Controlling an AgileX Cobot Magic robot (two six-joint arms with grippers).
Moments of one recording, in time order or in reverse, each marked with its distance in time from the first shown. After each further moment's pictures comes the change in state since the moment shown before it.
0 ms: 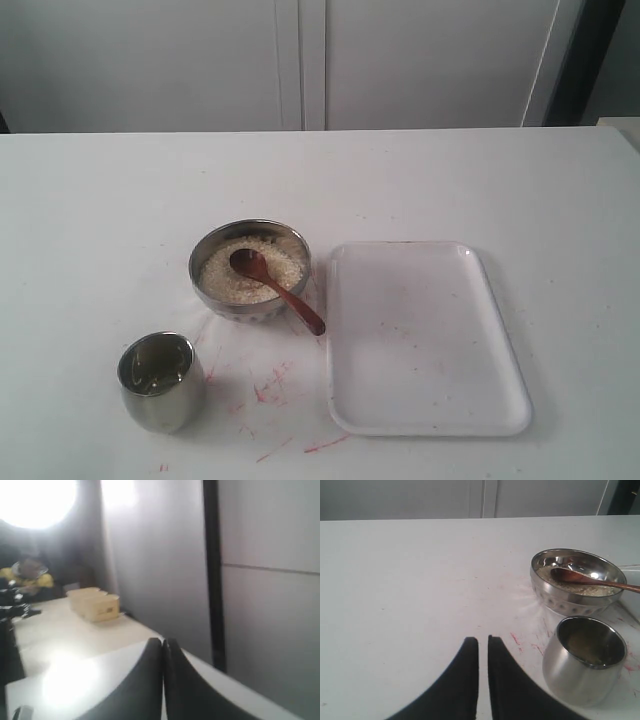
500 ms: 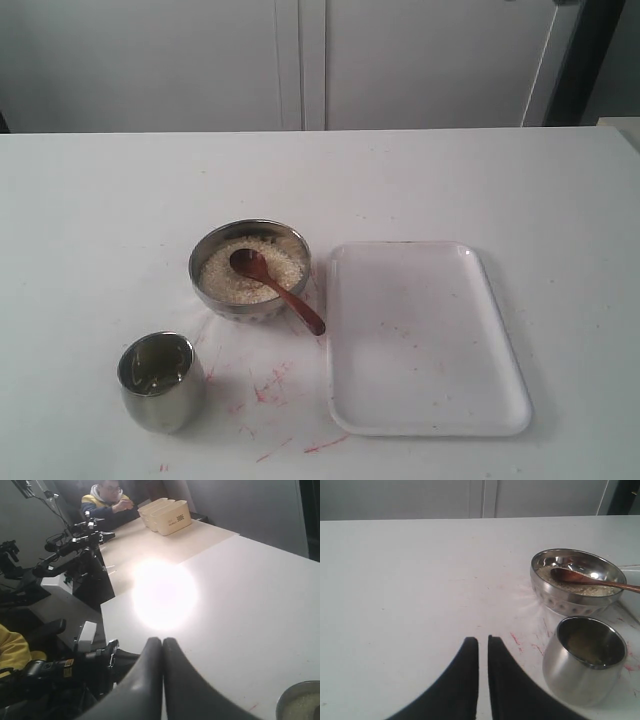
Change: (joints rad) left arm 0.000 0.000 0.000 0.000 0.000 0.000; right arm 0.021 0.294 0.000 -0.023 -0.313 0.061
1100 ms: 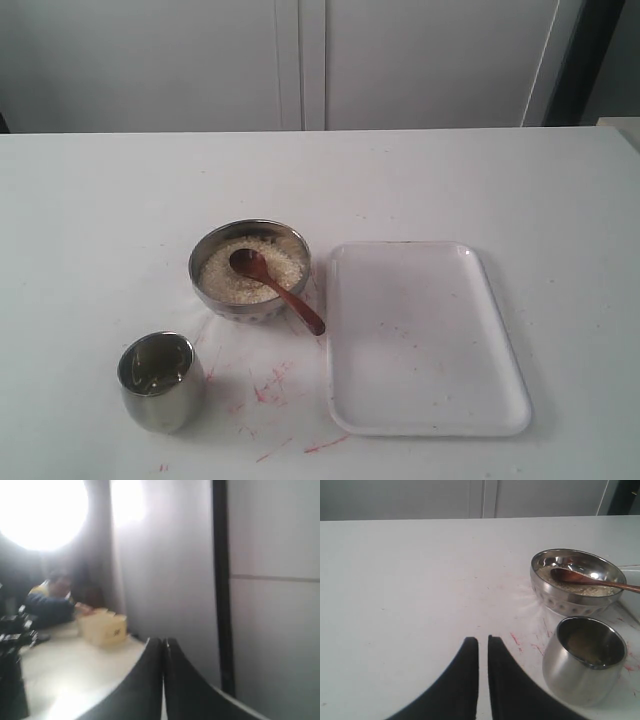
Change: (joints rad) left arm 0.000 0.000 0.000 0.000 0.000 0.000; right arm 0.097 -0.350 0.000 0.032 0.502 -0.003
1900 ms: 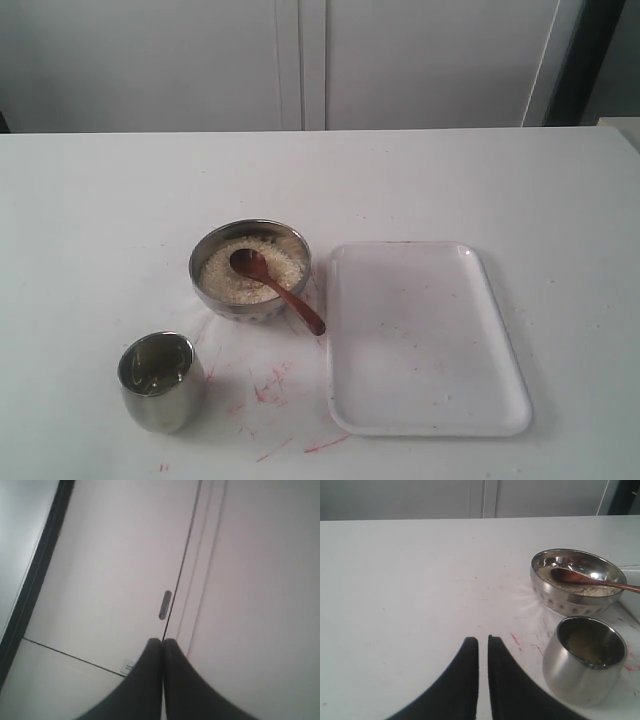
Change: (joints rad) left arm 0.000 0.000 0.000 0.000 0.000 0.000; right arm 0.011 -0.073 0.002 0.183 0.554 -0.795
